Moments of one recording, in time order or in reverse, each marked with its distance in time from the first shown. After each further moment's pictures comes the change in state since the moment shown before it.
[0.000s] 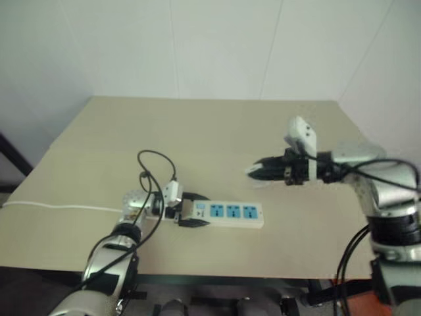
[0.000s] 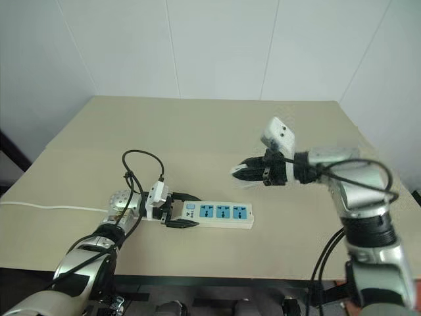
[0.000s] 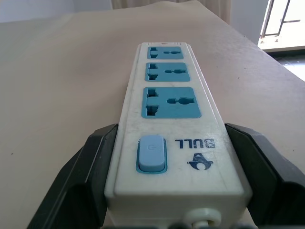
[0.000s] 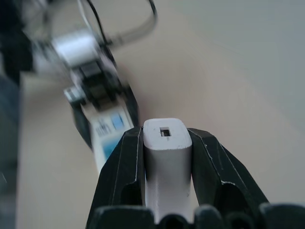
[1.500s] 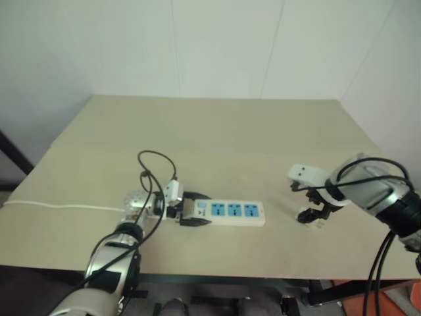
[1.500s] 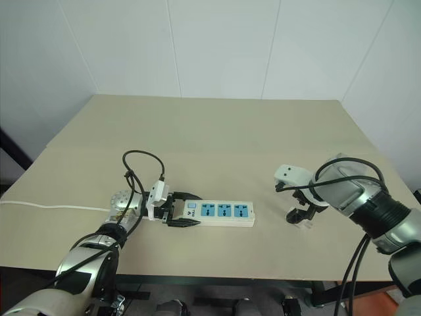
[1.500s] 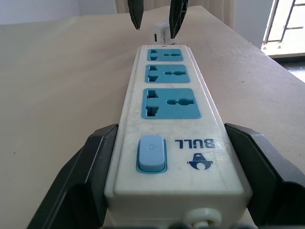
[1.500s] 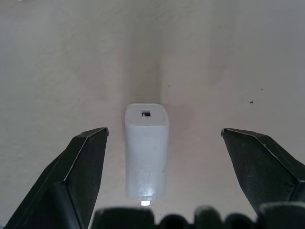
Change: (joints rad) left arm -0.034 -0.021 0.035 0.093 0.003 -0.059 -0.003; right arm -0.320 -0.446 0.862 0.123 -0.420 0.419 -0.065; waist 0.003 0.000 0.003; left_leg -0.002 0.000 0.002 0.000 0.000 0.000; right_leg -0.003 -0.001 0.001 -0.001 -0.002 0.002
